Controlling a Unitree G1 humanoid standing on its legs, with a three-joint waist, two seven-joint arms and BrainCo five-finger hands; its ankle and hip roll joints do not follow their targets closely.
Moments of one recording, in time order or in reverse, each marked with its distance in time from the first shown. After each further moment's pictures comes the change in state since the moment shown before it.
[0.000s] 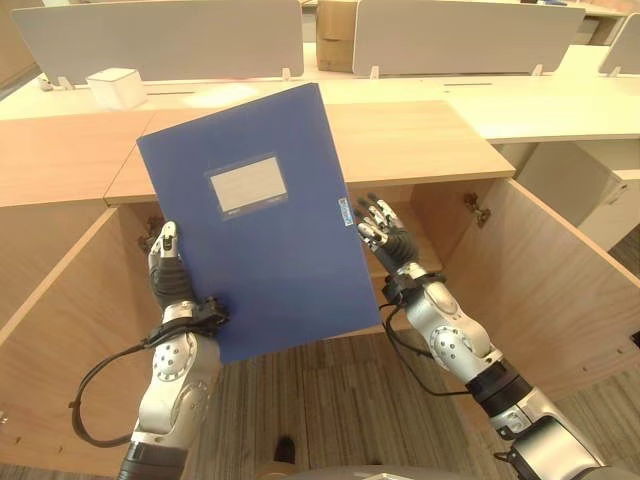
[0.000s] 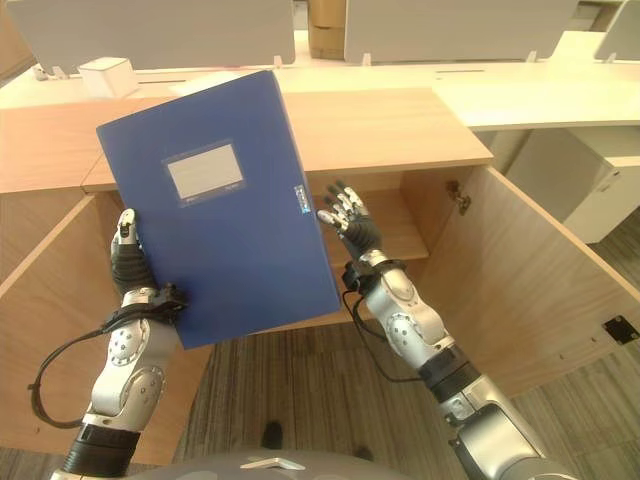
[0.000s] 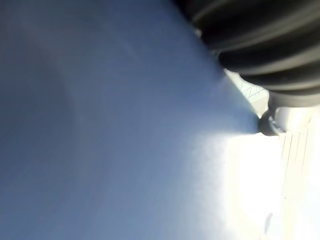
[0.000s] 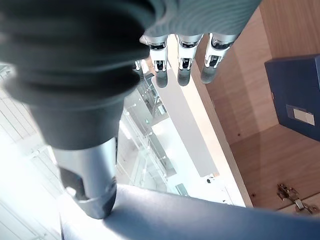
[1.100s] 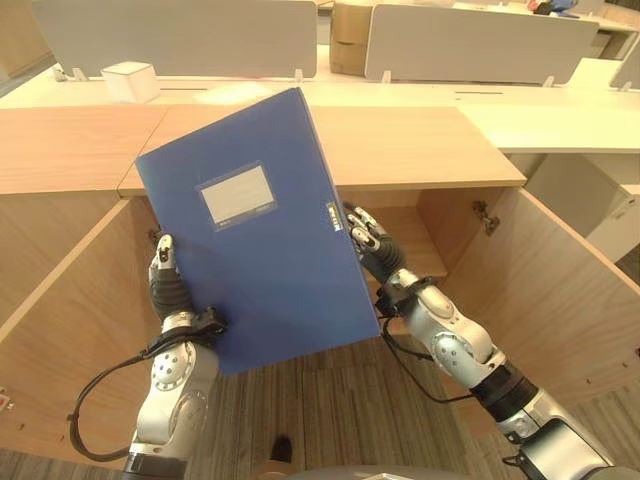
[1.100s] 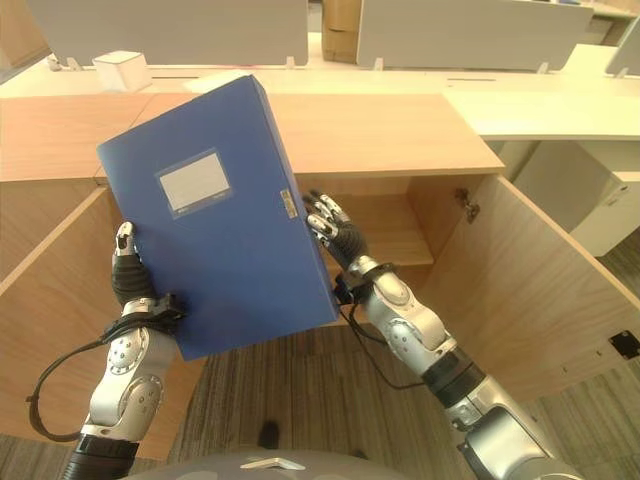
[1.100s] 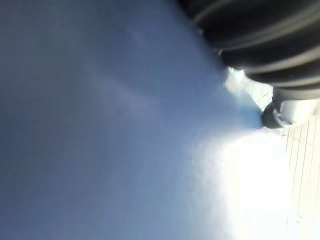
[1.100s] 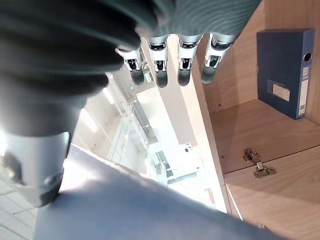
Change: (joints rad) left arm 0.036 -0.019 0.013 -0.002 0.002 0.036 0.000; right arm 0.002 -0.050 0.034 -0.095 -0.040 0.065 0.069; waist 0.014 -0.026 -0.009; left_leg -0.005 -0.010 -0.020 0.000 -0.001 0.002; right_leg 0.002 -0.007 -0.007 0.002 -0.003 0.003
